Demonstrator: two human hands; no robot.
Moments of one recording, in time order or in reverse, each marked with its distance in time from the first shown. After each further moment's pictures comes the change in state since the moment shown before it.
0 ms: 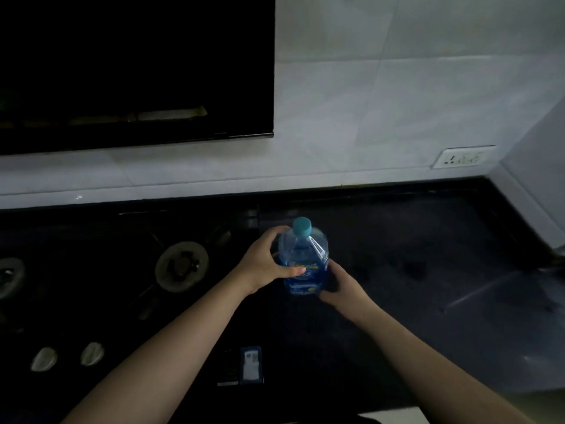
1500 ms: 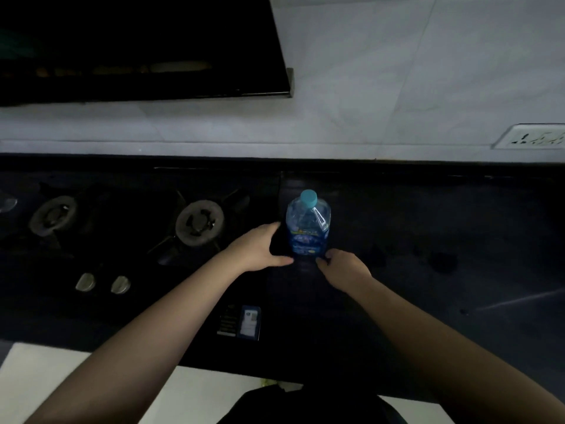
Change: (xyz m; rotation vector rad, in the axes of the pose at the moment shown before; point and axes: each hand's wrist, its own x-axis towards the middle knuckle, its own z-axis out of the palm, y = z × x) left_hand -0.023 0.002 -0.002 0.792 -0.157 -0.374; right_hand 0.039 -0.003 0.003 -0.685 -0.190 0.199
